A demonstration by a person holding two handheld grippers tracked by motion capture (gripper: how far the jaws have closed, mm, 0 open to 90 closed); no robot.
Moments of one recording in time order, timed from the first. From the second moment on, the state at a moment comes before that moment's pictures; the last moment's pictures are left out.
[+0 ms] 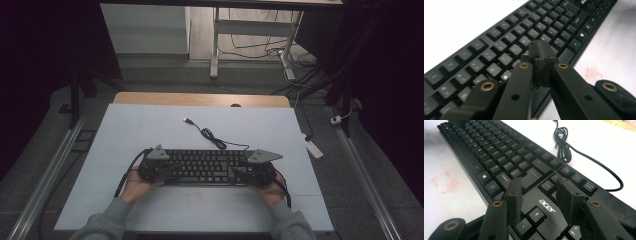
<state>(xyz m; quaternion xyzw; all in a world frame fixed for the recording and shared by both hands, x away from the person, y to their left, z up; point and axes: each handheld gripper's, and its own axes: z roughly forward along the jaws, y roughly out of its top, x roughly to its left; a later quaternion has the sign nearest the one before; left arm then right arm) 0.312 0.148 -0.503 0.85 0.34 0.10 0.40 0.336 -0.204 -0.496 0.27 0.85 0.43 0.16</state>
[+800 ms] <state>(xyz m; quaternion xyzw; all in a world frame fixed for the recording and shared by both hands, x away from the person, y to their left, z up) 0.315 0.136 -0.519 0.86 0.34 0.10 0.36 0.336 -0.203 -0.498 0.28 0.85 0.42 0.16</state>
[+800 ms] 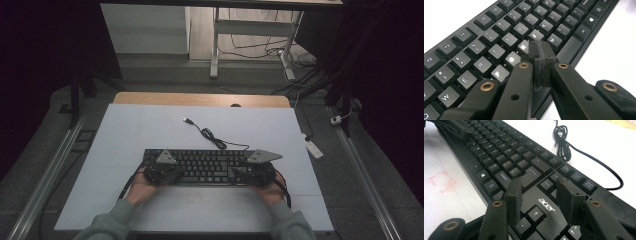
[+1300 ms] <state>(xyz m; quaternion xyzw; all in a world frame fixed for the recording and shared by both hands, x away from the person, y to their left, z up) 0.316 0.136 -0.523 0.86 0.35 0.09 0.36 0.336 -0.203 -0.498 0.28 0.85 0.42 0.16</state>
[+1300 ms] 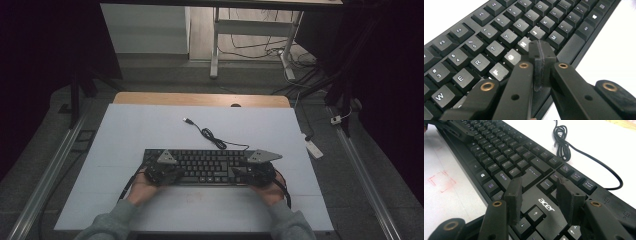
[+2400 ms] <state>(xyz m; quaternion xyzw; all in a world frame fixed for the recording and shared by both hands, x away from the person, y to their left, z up) 0.316 0.182 -0.492 0.80 0.41 0.12 0.42 0.336 -0.203 -0.497 0.27 0.85 0.43 0.16</state>
